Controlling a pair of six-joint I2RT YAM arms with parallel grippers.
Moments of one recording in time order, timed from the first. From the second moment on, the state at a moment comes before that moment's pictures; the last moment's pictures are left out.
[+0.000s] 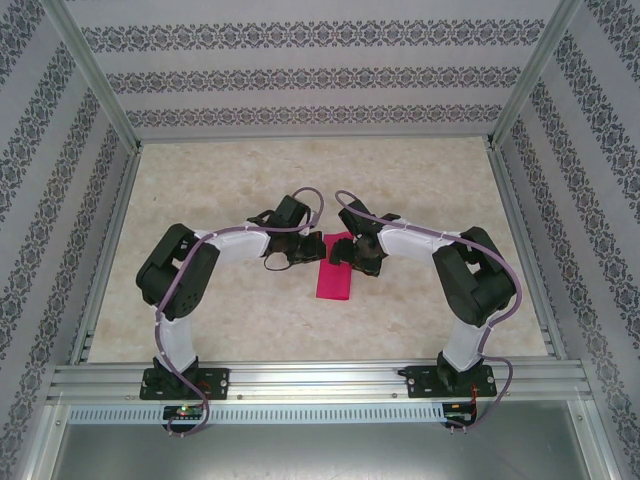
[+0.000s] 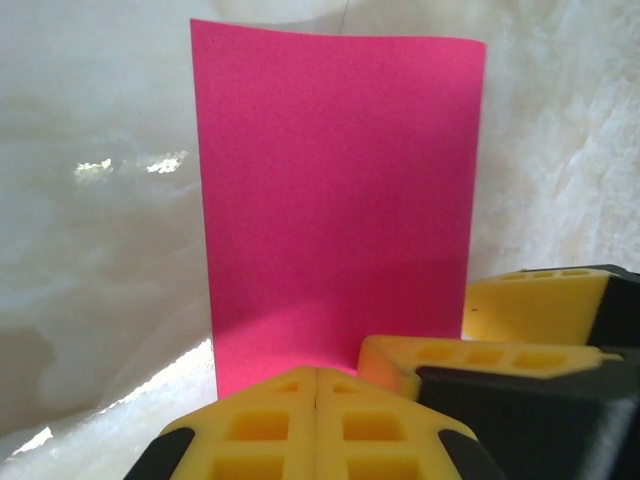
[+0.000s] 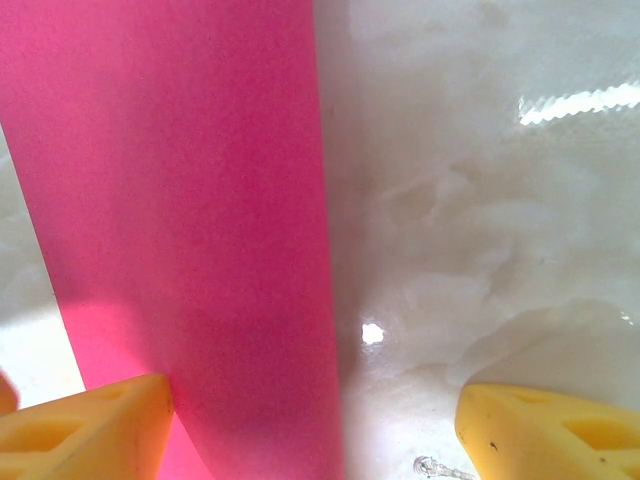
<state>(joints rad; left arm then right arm) -0.61 1.92 1.14 -0.21 0.47 -0.72 0.58 1.81 1.07 -0.57 -0.11 0.78</state>
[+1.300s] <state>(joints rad) -0.63 1.90 1.17 -0.28 0.37 -0.73 0.59 1.82 1.07 -0.57 -0.08 0.79</state>
